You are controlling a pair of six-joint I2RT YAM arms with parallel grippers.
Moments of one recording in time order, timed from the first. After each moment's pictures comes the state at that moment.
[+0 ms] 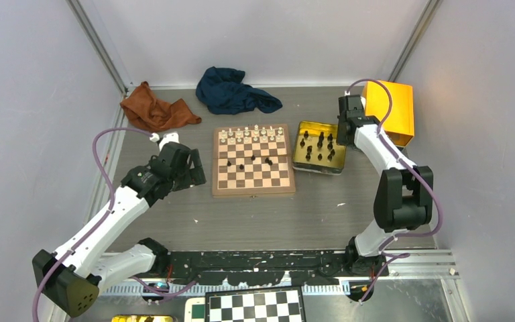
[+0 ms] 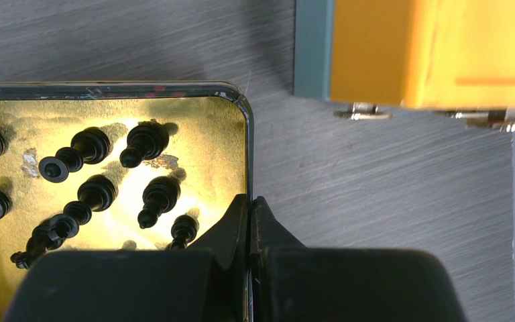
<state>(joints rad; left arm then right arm) -0.54 0.99 0.91 -0.83 -0.35 -0.65 0.10 1.60 1.22 -0.58 0.32 0.21</state>
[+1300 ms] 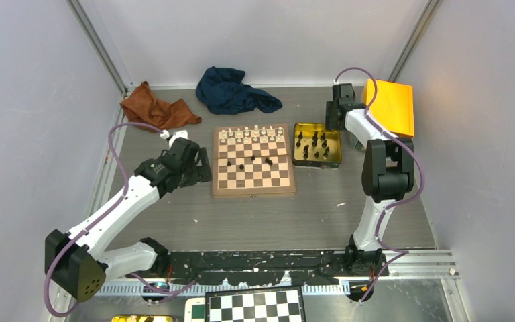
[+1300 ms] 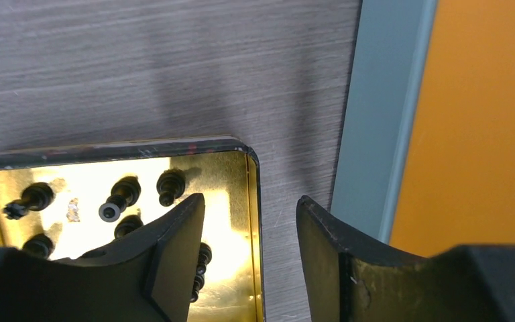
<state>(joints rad) -0.54 1.11 0.92 -0.75 -0.32 -0.65 0.07 1.93 1.45 -0.42 0.27 0.07</state>
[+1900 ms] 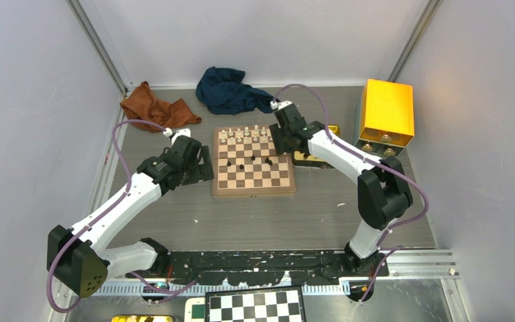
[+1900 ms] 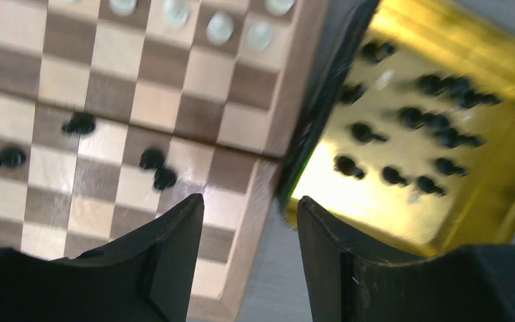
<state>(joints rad) -0.54 1.15 0.93 -0.73 -0.31 -0.62 0.53 1.71 1.33 -0.50 0.24 0.14</state>
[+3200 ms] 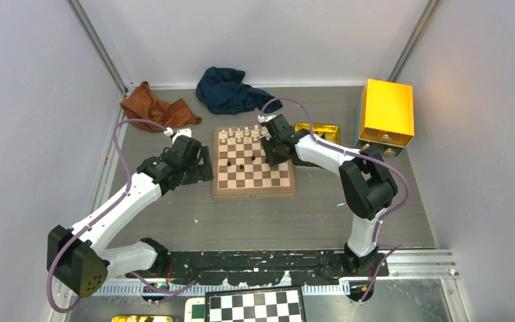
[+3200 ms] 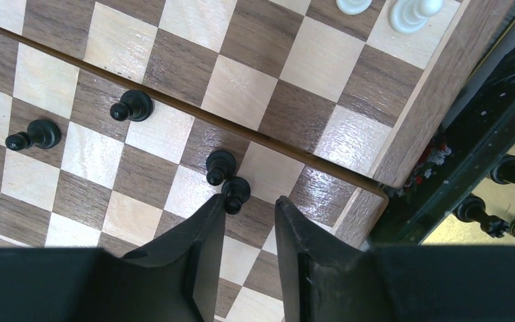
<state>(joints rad) -0.54 1.15 0.93 -0.73 -0.31 -0.59 0.60 1.84 1.27 -0.41 0.06 0.15</state>
